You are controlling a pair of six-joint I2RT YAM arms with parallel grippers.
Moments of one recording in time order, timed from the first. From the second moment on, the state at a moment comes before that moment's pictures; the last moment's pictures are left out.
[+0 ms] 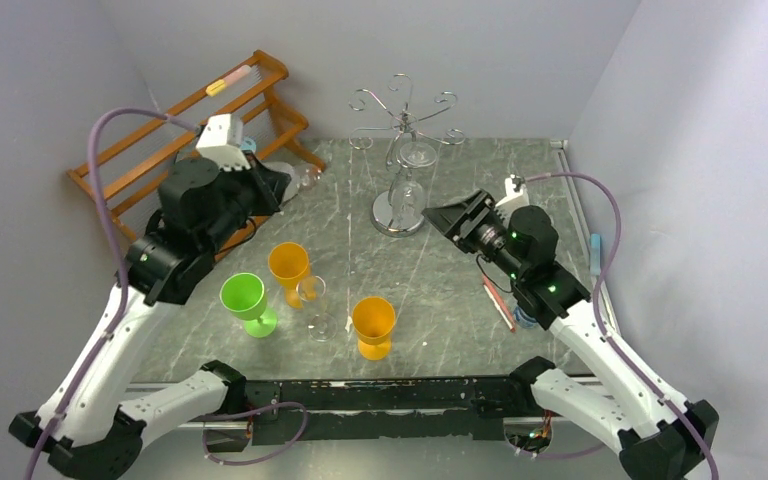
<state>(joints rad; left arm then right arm) -0.53 1.02 1.36 -0.57 -0.17 -0.42 0.49 0.85 0.78 -0.10 -0.09 0.99</state>
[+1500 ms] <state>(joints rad) -0.53 0.62 1.10 0.07 -0.13 -0.78 1.19 1.57 1.59 0.37 0.57 1.26</state>
